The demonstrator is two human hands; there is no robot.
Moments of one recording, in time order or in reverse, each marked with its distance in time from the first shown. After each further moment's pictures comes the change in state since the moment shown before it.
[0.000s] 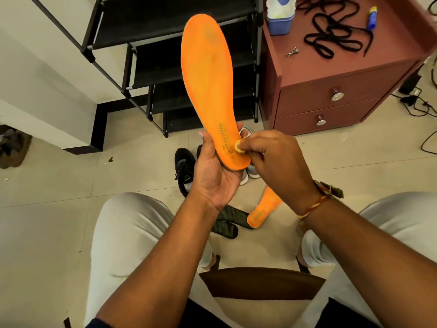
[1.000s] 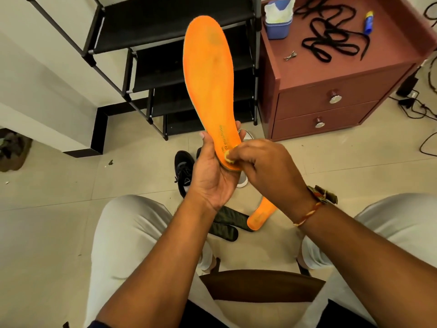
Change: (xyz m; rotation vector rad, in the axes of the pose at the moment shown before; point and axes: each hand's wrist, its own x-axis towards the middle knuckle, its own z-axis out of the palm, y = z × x) left_hand 0.002 0.004 -0.001 0.021 0.012 -0.021; right_hand -0.002 -0.013 0.002 0.023 -0.105 -0.072
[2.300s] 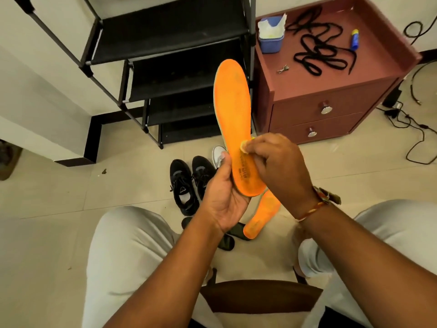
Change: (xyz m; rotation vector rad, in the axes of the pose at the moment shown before) left_hand -0.009 -0.023 0.006 -0.048 0.002 -0.130; right_hand 0.006 0.019 -0.011 -0.164 0.147 0.115
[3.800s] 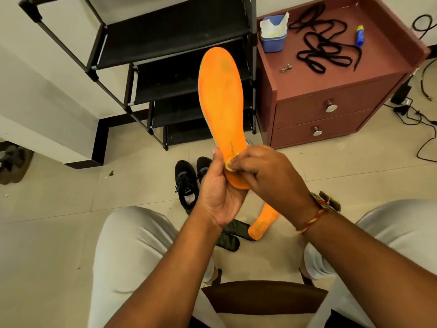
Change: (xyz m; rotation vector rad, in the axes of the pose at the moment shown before) left_hand -0.001 0.012 -0.001 0.034 -0.043 0.052; right_hand -0.008 -0.017 0.000 0.139 -0.147 -0.161
